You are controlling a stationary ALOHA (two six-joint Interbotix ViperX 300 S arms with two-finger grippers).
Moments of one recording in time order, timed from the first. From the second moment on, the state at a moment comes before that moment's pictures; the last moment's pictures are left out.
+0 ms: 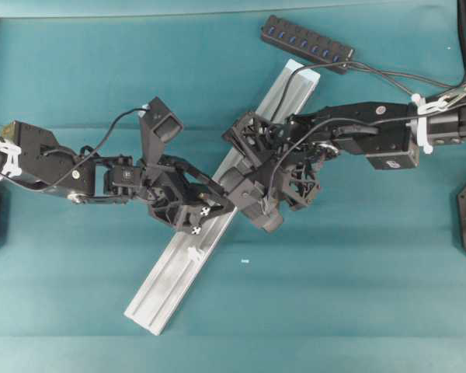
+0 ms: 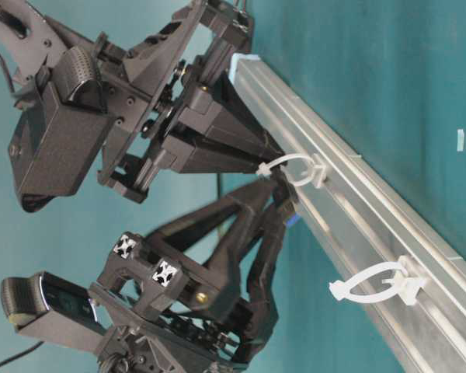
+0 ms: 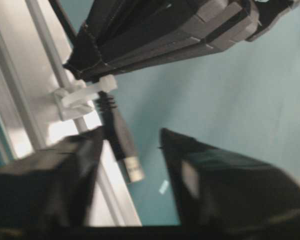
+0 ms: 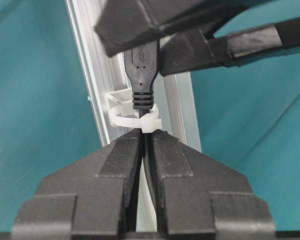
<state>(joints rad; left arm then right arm) 0.05 0.10 0.76 0.02 -0.42 -0.79 -0.16 0.16 0.44 0.14 0.46 -1.14</state>
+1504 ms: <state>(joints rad) 0.06 0.10 0.76 0.02 -0.40 -0.79 -0.16 0.16 0.44 0.15 0.44 -1.08</state>
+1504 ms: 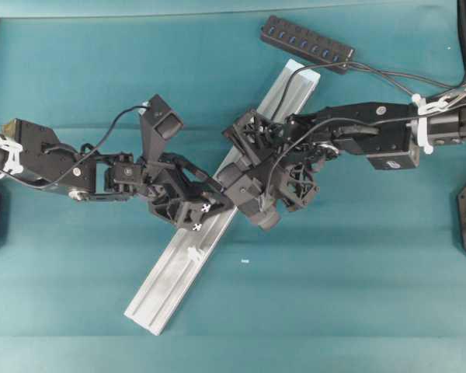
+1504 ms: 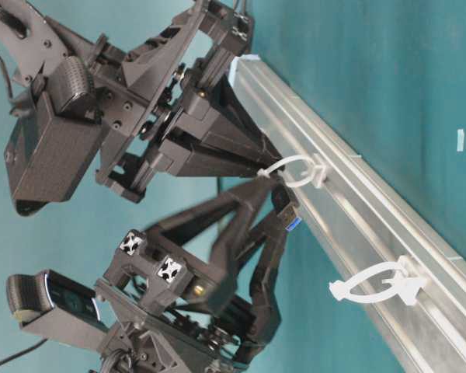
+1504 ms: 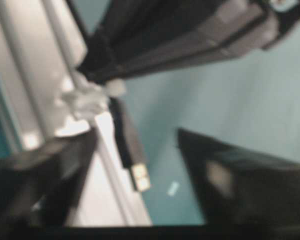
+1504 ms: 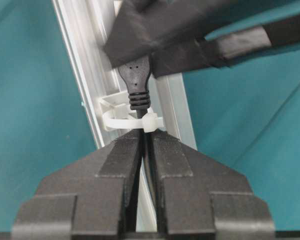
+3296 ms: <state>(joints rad) 0.02 0.11 0.77 0.02 -0.35 -0.79 -0.15 0.15 0.44 0.14 0.50 -0.90</state>
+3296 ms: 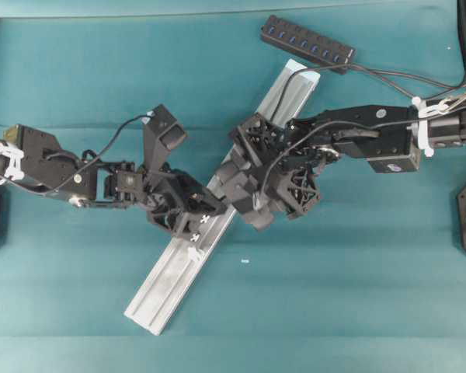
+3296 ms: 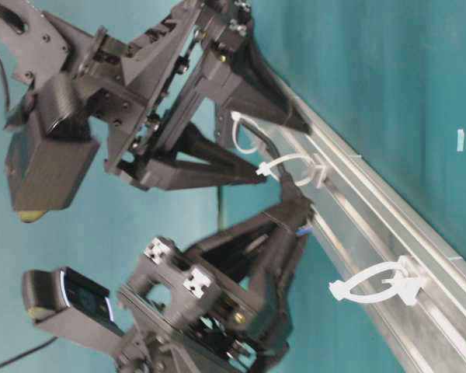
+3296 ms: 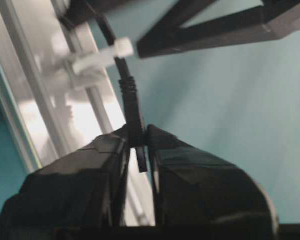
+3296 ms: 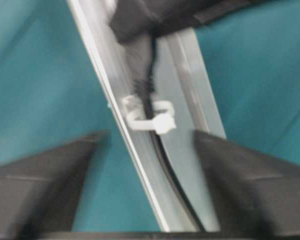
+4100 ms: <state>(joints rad) -0.03 0.05 0.85 0.02 -0.35 -0.94 -0.08 0.18 0.42 0.13 0.40 -0.88</state>
